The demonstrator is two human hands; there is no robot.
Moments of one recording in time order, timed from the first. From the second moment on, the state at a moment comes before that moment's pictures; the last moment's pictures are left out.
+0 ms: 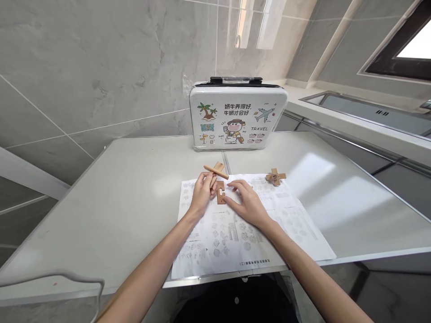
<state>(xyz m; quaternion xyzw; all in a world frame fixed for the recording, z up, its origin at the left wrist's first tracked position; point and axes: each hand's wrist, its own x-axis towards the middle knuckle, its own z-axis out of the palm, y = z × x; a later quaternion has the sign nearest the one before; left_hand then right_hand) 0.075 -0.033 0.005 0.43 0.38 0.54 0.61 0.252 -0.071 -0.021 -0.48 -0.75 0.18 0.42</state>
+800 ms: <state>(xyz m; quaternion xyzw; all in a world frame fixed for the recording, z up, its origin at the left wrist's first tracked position) 0.066 -0.022 -0.005 0.29 0.33 0.60 0.67 0.256 -0.071 -0.024 -0.52 -0.77 0.12 0.36</state>
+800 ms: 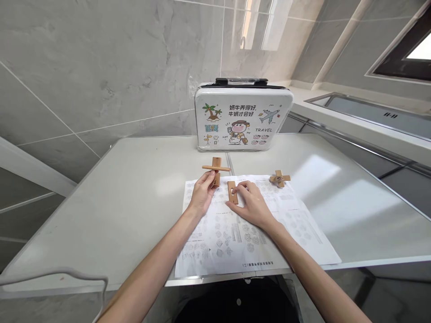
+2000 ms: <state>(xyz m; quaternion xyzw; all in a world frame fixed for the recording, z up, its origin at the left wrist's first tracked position) 0.067 -0.025 0.003 0.31 0.36 0.52 0.71 0.276 -0.055 -0.013 -0.41 -0.34 0.55 0.64</state>
